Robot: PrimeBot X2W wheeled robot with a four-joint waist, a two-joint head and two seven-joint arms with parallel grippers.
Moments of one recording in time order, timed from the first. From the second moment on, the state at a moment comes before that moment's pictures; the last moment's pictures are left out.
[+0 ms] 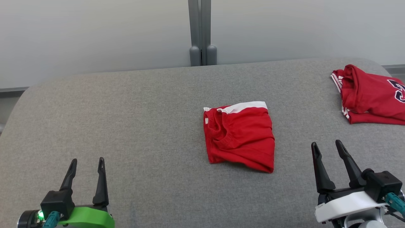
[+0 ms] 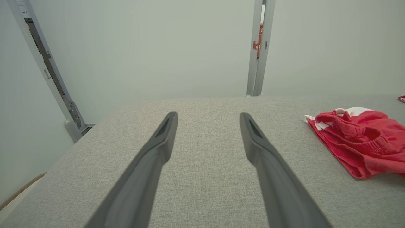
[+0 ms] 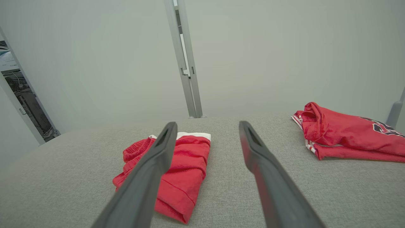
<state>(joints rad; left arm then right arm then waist) 0.01 0.27 -0.18 0.16 -0.33 0.08 -0.25 0.07 -0.11 0.02 0.01 0.25 0.13 -0.22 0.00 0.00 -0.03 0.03</state>
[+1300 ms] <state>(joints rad) 0.01 0.28 -0.20 0.16 -0.36 0.10 -0.25 0.07 -0.09 0.02 0.01 0.21 0.13 -0.18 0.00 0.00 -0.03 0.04</state>
